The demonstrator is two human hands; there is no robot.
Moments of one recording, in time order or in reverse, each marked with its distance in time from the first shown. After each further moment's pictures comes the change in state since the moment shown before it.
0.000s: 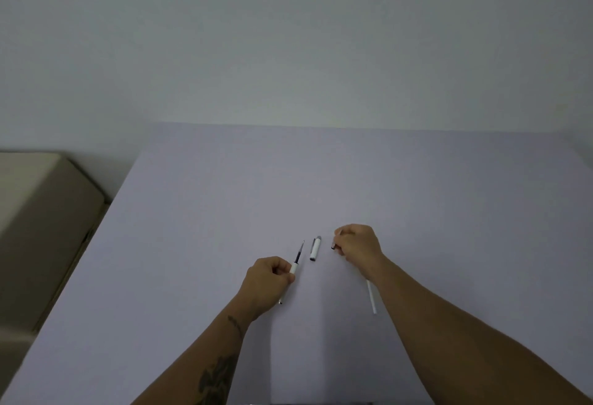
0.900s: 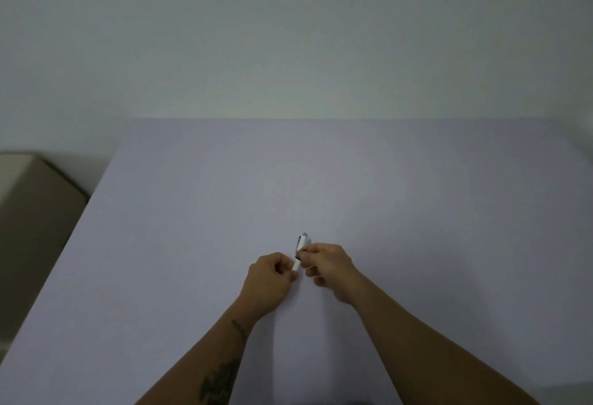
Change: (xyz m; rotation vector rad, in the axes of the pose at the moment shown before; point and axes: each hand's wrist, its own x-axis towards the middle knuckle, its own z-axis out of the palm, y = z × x) left_hand 0.009 0.016 0.033 0.122 0.033 0.066; right_hand -0.016 0.024 0.018 0.175 -0.305 0.136
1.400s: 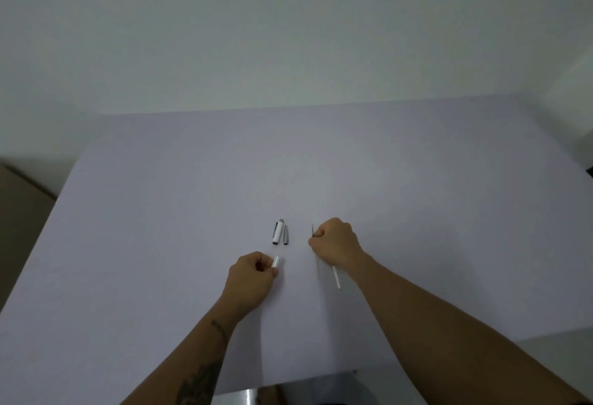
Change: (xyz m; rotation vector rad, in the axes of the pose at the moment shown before) left_hand -0.018 -0.006 0.017 -0.014 -0.006 -0.086; right_hand -0.004 0.003 -0.051 -0.671 0.270 -0.142
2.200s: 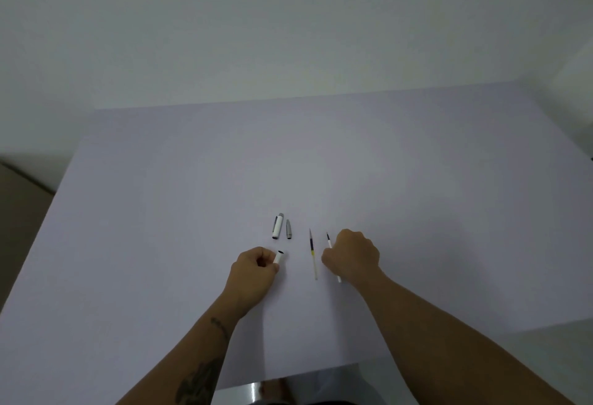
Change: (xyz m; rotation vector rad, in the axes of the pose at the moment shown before) left_hand 0.003 -0.002 0.009 -0.071 -0.045 -0.018; right_hand -0.003 0.043 0.016 -0.326 0.128 0.086
